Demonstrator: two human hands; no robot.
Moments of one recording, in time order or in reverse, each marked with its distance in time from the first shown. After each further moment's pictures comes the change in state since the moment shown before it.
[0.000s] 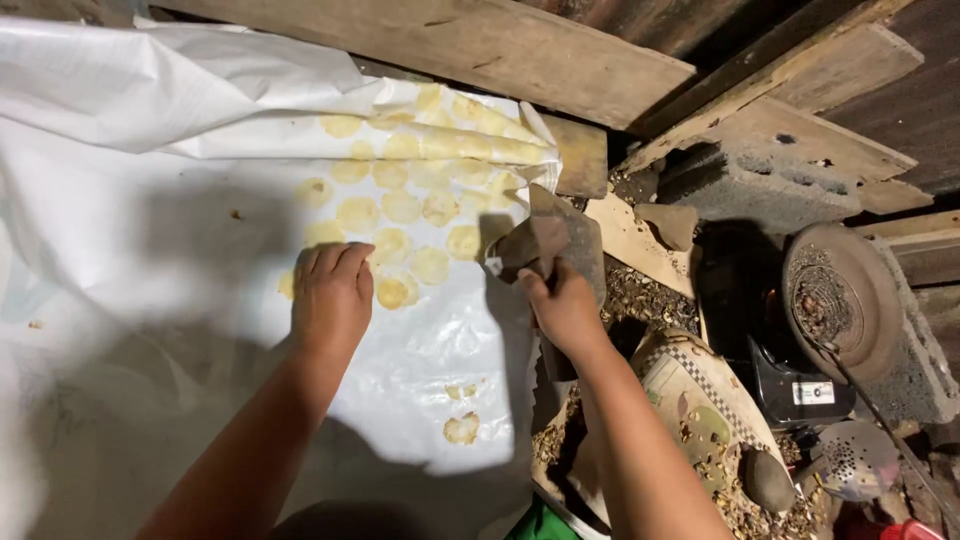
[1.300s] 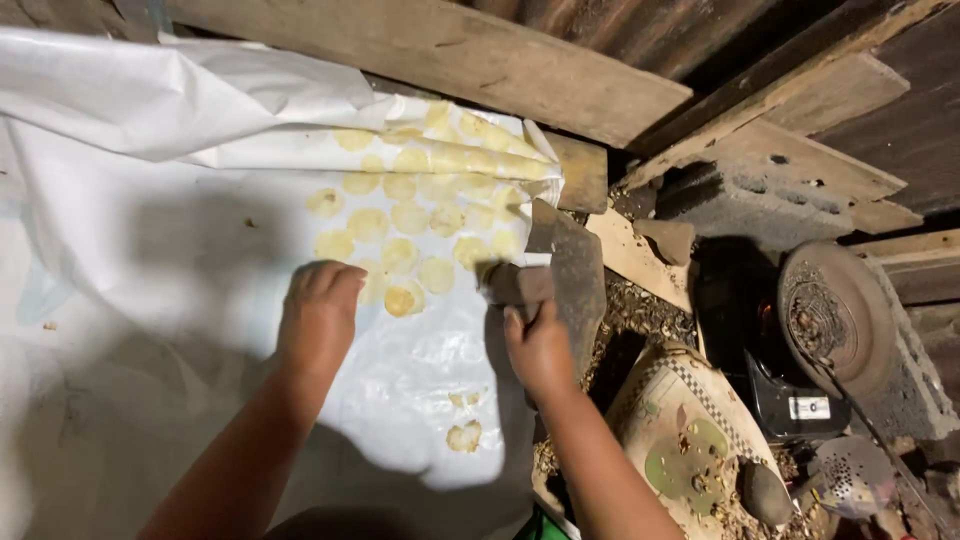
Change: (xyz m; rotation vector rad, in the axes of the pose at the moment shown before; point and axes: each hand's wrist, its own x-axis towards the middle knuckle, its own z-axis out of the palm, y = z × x) left_hand 0.003 -0.003 -0.021 0.008 0.020 0.039; right_hand -0.019 0.022 0.032 -0.281 0.249 -0.099
